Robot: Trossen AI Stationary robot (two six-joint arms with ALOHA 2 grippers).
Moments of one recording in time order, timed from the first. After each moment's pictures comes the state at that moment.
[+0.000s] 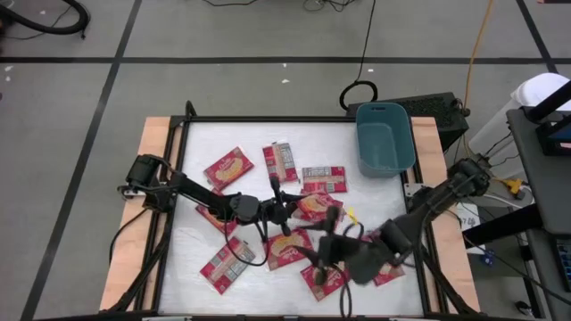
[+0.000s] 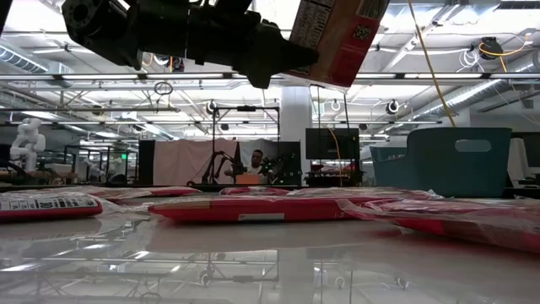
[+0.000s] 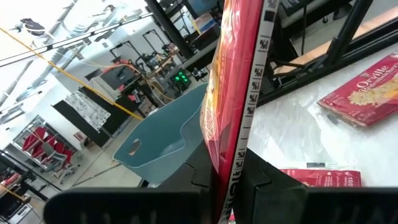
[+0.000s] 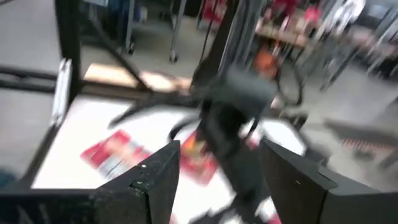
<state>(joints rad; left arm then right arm) -0.23 1.85 0.85 1.00 -0.49 0.61 0.65 1.60 1.44 -0.33 0.84 0.15</state>
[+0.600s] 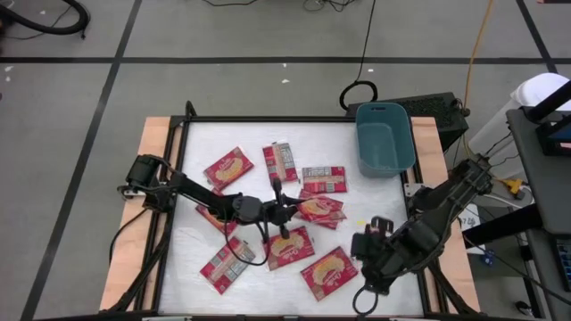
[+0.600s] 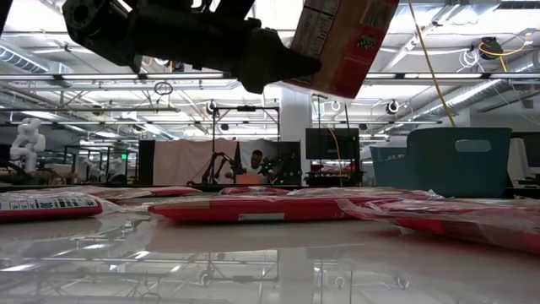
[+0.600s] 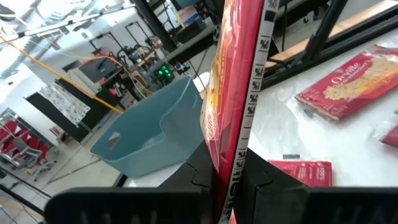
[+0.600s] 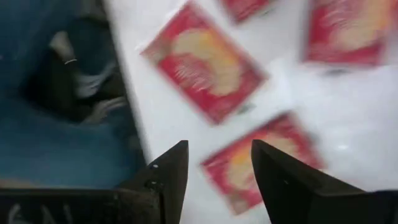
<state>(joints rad) -0.23 1.85 0.85 0.92 -0.44 0.53 0.71 1.60 1.74 -1.46 0.11 0.96</state>
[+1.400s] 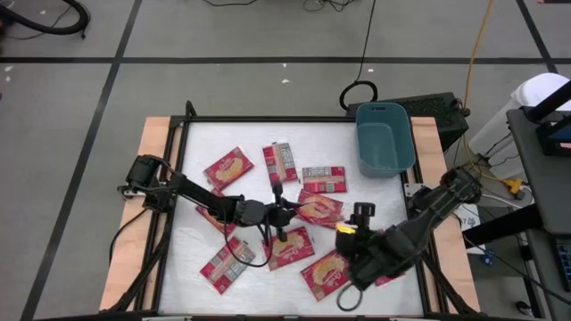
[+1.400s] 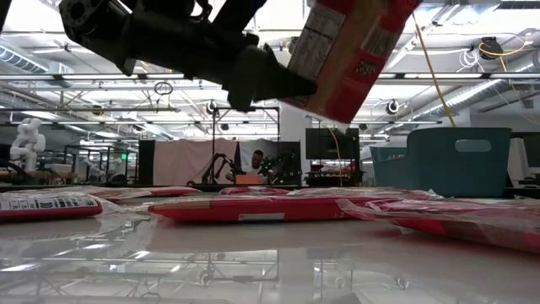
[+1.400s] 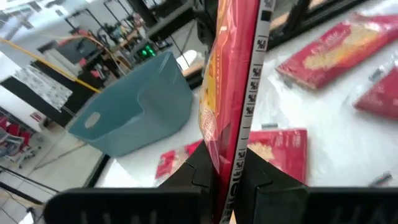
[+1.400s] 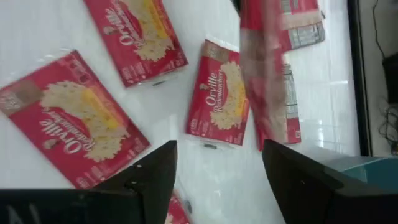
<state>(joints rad) -0.24 1.85 0.85 0.79 -0.44 0.47 0.66 1.71 1.76 -1.58 0.53 0.69</state>
